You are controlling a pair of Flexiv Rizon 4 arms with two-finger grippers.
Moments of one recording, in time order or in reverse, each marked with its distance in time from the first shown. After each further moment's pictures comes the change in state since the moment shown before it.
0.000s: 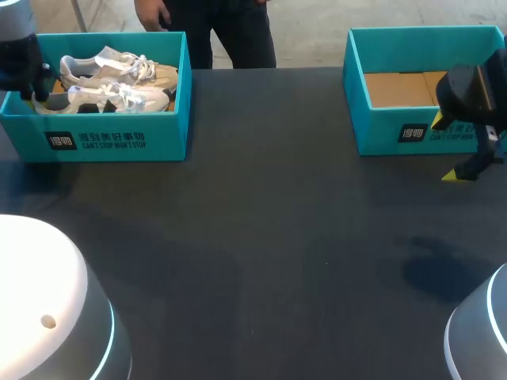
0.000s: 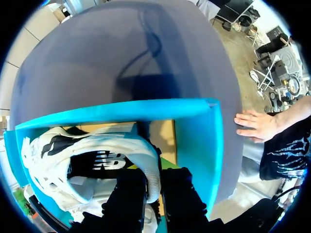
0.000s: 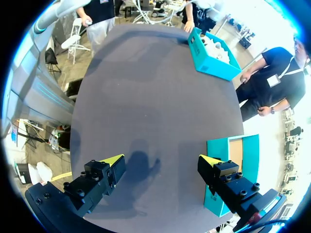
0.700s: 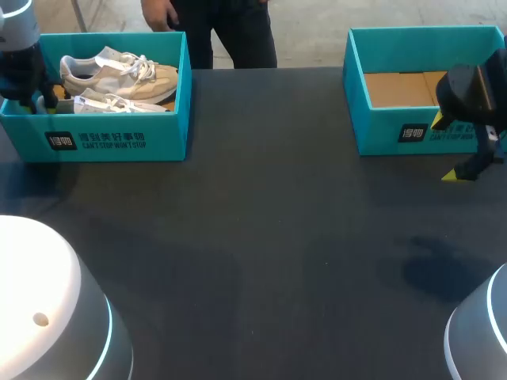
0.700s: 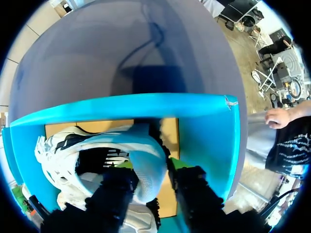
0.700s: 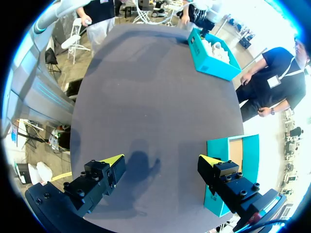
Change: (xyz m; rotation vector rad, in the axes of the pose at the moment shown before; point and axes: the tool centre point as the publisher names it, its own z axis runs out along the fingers) left arm -0.003 0.000 0.024 -0.029 0.013 -0.027; right arm 0.000 0.000 0.000 0.000 0.000 0.000
